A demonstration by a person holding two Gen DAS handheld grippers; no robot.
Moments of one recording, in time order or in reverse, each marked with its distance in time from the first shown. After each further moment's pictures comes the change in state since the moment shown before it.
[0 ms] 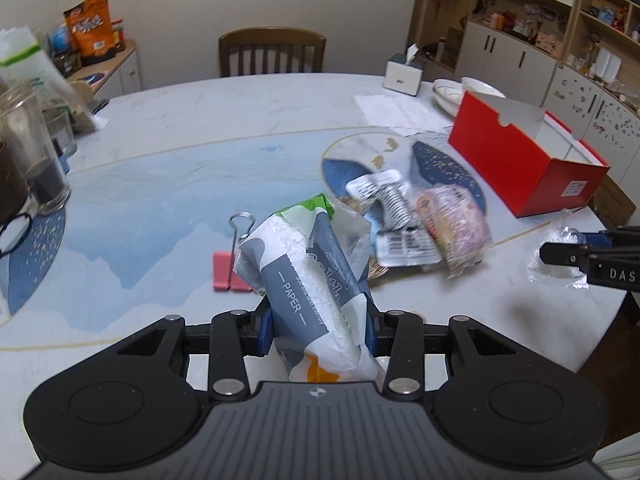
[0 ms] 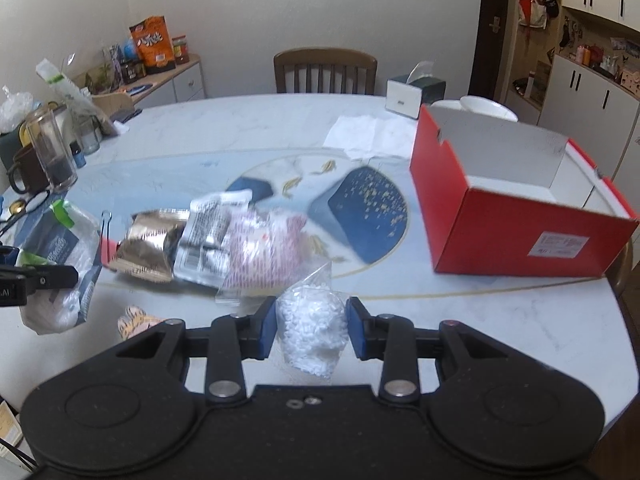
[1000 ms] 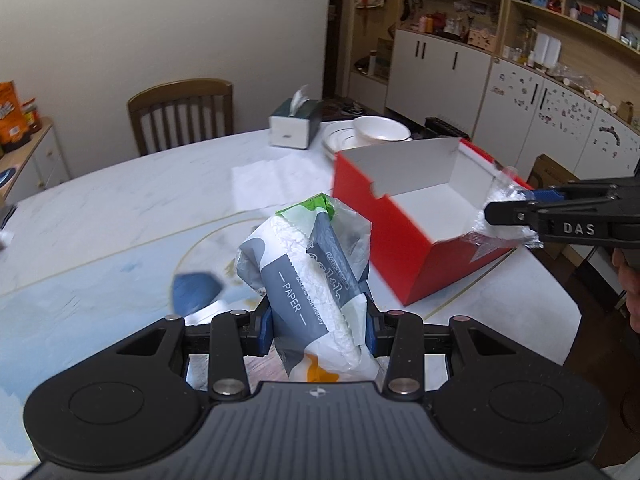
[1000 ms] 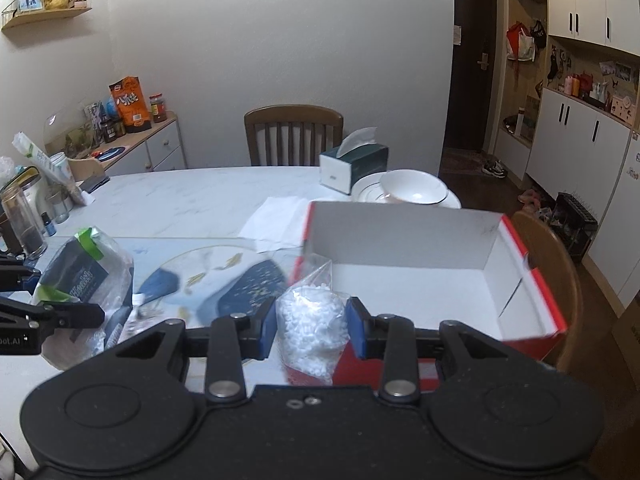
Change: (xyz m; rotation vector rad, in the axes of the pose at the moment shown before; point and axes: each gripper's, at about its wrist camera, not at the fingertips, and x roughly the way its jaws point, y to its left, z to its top) left arm 0.031 -0.170 0.109 0.158 -0.071 -0.106; right arm -0.020 -0.156 0.079 -0.011 -0.133 0.016
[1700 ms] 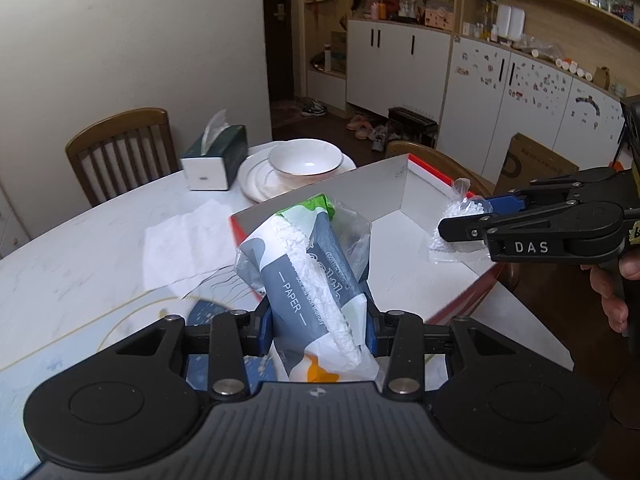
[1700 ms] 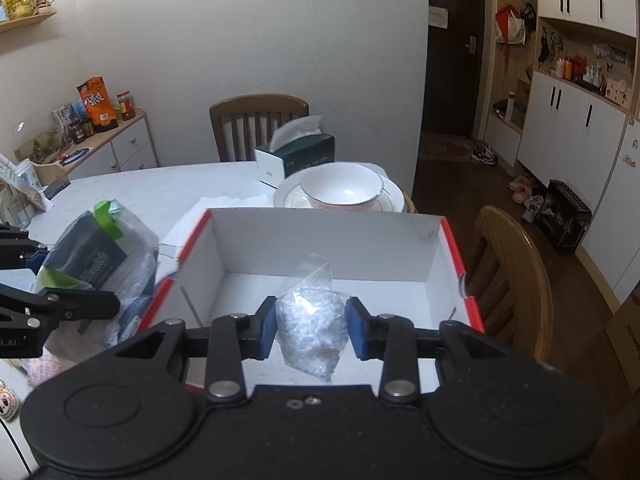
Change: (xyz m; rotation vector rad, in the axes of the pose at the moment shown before) left arm 0.094 -0.102 0.083 0.133 0.017 -0.050; right arm 0.049 -0.111 0.018 0.028 0.046 -0.009
